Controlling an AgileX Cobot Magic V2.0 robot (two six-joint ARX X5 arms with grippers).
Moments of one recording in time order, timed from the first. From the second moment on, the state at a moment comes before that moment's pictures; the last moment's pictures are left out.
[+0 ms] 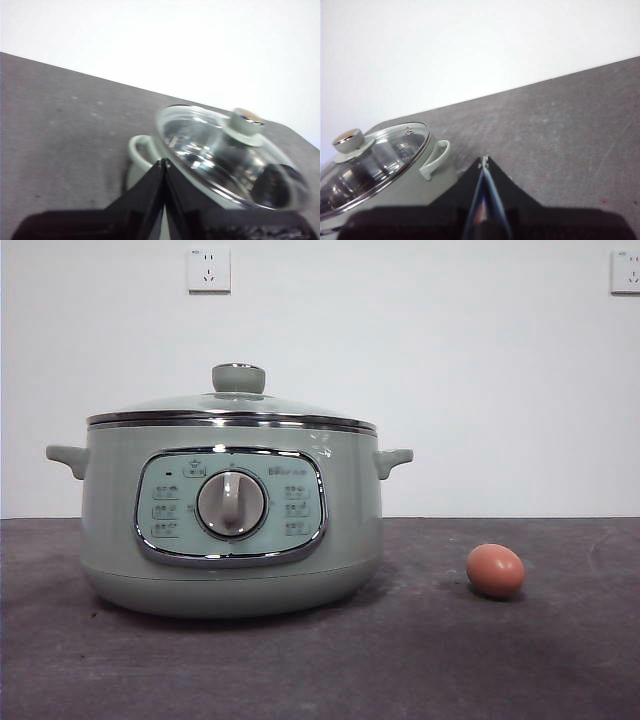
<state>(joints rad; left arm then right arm) 0.00 0.05 0.24 -0.25 0.30 -0.36 0.14 0.11 0.27 -0.21 -0.18 0.31</state>
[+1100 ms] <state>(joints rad) 0.00 0.47 0.83 -0.98 0.55 0.05 0.19 0.75 0.95 -1.06 -0.39 -0.06</state>
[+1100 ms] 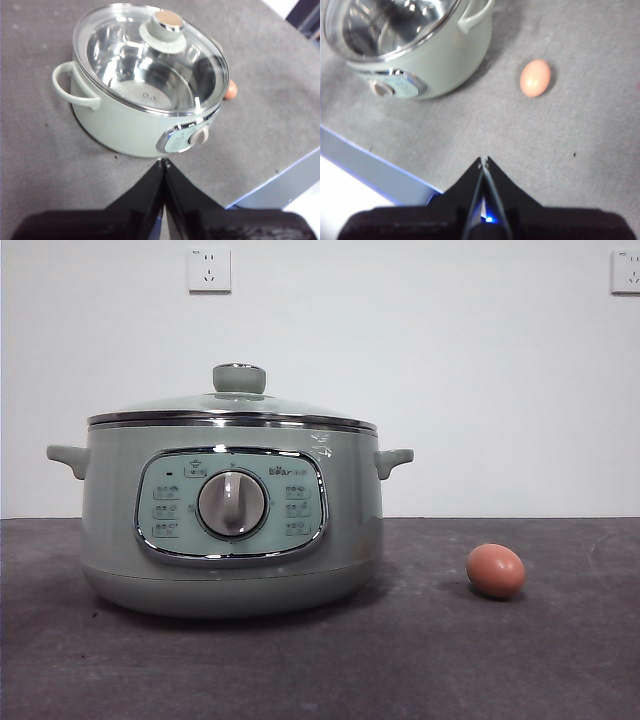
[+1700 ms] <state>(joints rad) 0.00 0.48 0.83 -0.99 0.55 0.06 0.20 0.76 0.95 -1.06 -0.39 -0.07</state>
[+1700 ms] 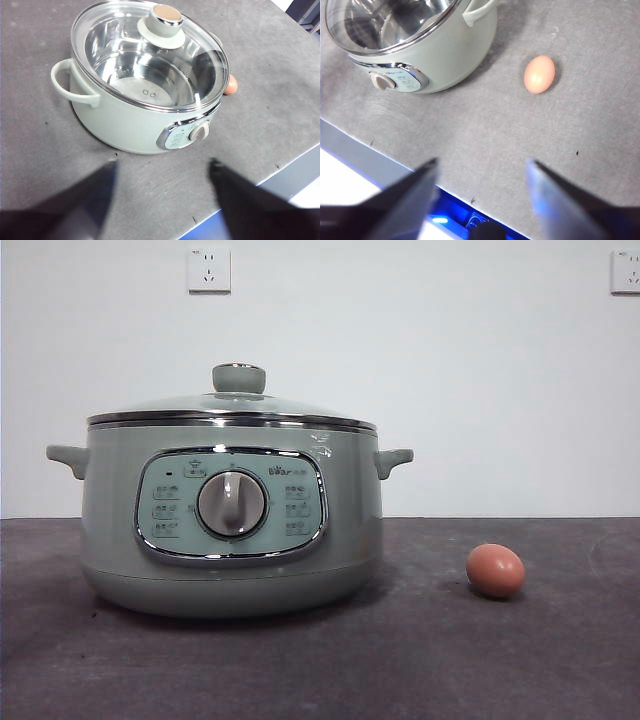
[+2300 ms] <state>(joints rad) 0.00 0.48 0.83 -0.99 0.55 0.06 0.25 1.10 0.96 -0.81 -0.28 -0.04</state>
